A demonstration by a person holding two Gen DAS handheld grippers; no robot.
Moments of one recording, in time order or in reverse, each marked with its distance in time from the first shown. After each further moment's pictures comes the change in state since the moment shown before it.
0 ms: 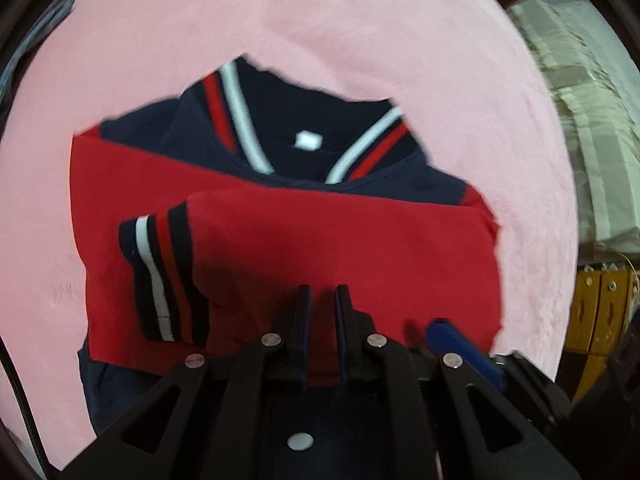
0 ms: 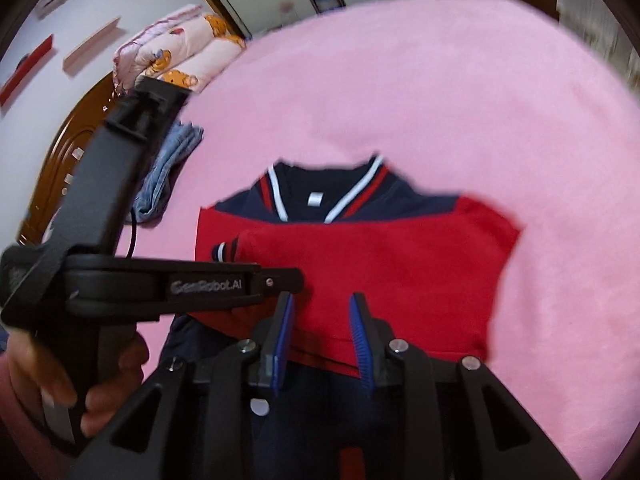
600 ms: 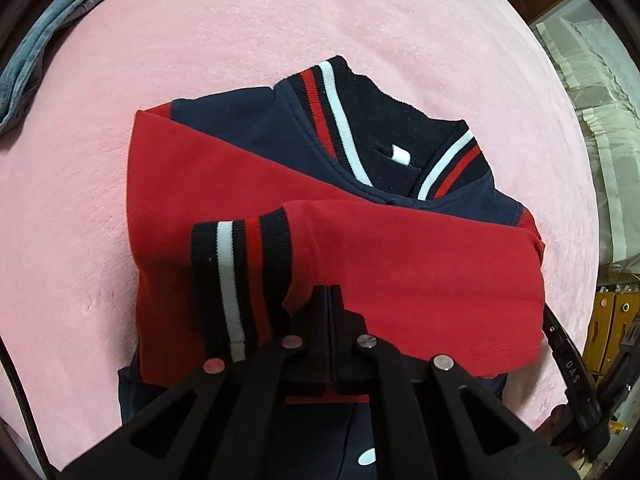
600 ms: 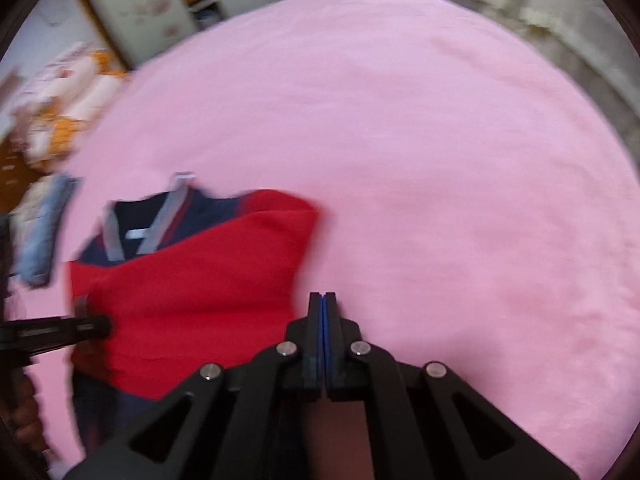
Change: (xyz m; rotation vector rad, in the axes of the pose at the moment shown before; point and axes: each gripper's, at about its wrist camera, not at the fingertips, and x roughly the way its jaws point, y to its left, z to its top) left arm -0.001 0.046 -0.001 -0.038 -0.061 0.045; right arm -0.017 -0.097 -0.012 0.229 -0.073 -0.403
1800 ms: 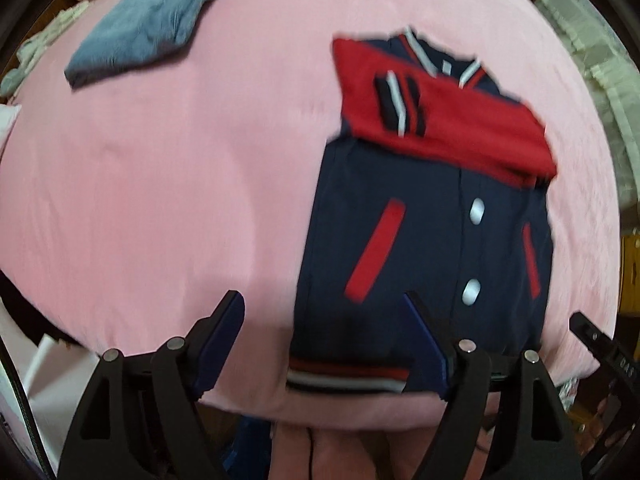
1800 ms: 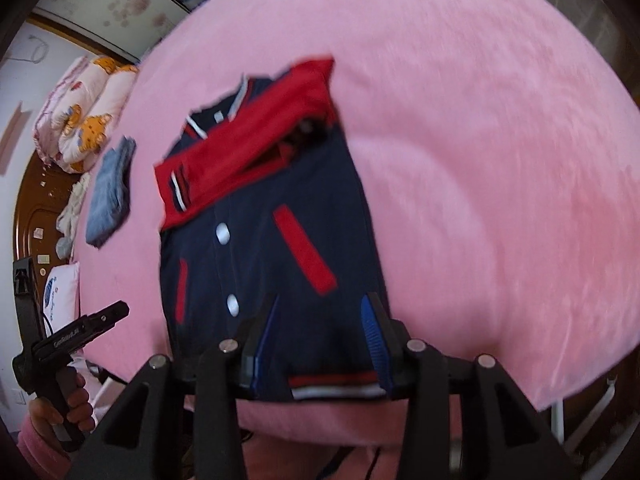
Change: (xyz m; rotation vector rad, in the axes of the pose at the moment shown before) left arm -0.134 0.087 -0.164 0.071 0.034 0.211; right arm -0.130 0.002 -0.152 0.176 0.250 0.205
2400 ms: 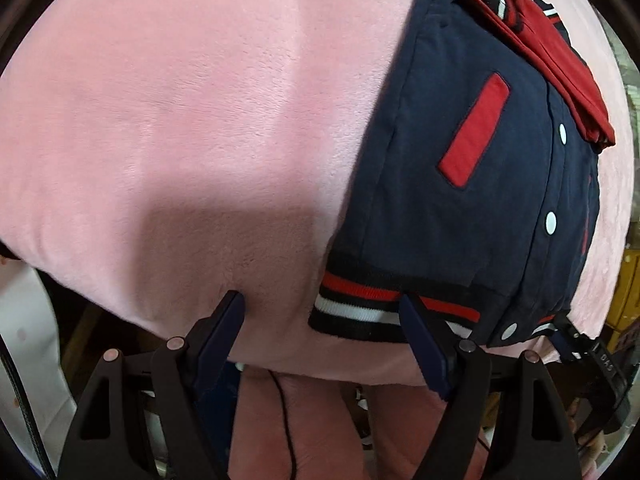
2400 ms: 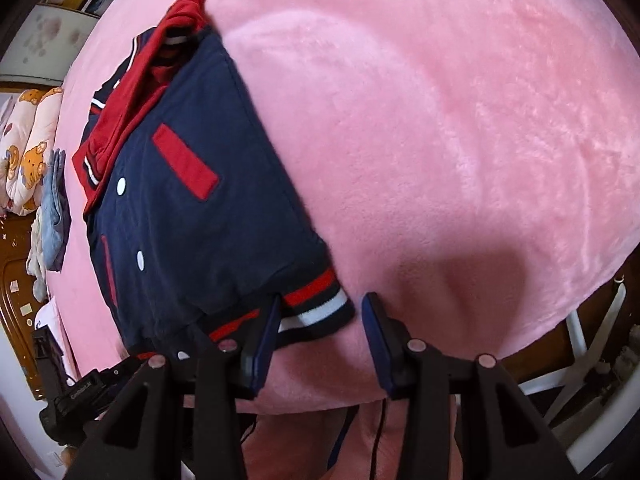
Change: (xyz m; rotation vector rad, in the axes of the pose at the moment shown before) left arm 0.091 0.053 -0.048 -0.170 0.280 -0.126; right arm 0.049 -0.049 -0.052 0.250 0.148 -0.093
